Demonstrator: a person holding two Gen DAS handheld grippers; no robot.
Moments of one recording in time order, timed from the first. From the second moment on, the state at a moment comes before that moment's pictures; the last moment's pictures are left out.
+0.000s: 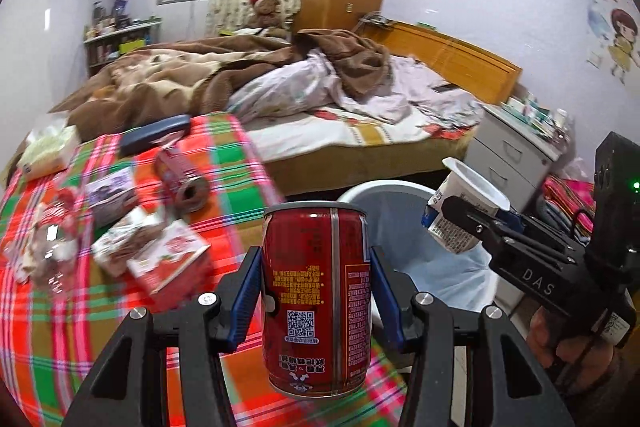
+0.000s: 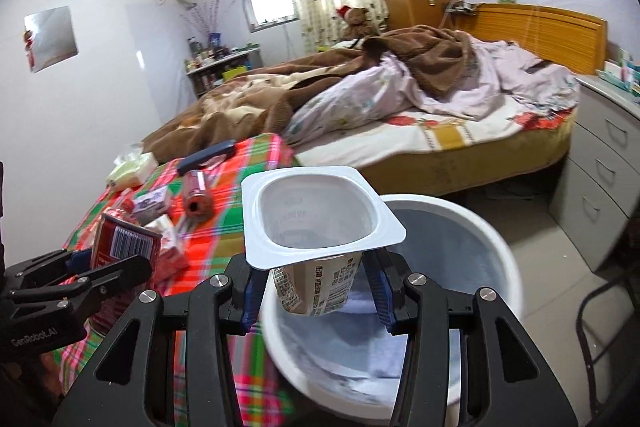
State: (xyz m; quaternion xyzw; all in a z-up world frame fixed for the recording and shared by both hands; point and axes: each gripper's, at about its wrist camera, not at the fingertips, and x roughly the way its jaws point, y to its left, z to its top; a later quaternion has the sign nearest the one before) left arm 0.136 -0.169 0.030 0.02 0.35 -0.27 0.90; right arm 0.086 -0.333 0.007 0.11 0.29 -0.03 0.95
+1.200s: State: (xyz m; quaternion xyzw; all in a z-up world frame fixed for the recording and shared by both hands) left arm 0.163 -0.273 -0.014 0.05 0.39 -0.33 0.86; right arm 0.084 -0.390 -0.044 0.12 0.39 -0.09 0.91
